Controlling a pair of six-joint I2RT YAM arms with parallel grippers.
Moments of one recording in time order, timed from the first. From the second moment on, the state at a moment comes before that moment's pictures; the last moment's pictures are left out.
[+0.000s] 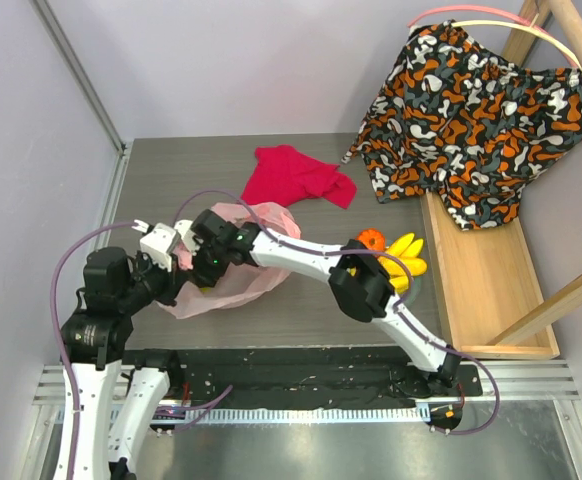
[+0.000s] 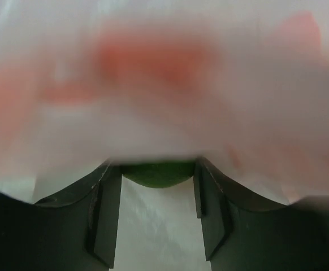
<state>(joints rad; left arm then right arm) -0.06 0.55 0.93 -0.95 0.42 0.18 1.08 2.44 2.15 -0.49 -0.19 -0.06</state>
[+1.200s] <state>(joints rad) -0.06 0.66 0.89 -0.85 0.31 0.19 0.59 1.60 1.93 -0.76 -0.27 -0.30</state>
